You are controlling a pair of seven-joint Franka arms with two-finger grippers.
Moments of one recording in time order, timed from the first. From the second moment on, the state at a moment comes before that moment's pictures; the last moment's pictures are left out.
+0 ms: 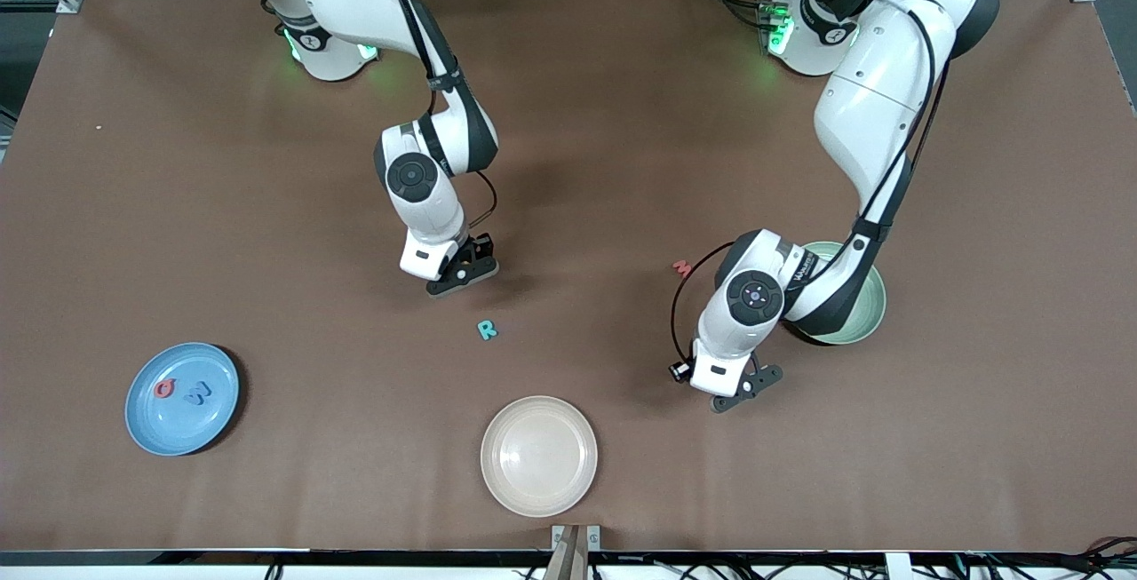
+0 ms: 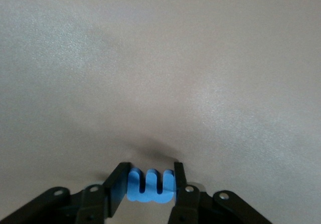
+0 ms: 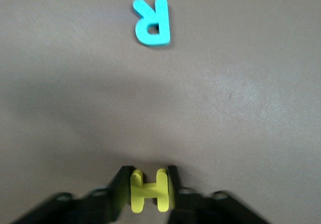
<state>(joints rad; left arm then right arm) -0.24 0.94 -0.26 -1.34 0.31 2.37 -1.07 0.95 0.58 -0.38 -2.04 0.37 2.63 -0.11</state>
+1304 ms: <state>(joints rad) -0.22 0.91 -0.25 -1.32 0.31 2.21 -1.01 0.39 0.59 -0.61 -1.76 0.37 2.32 -0.94</state>
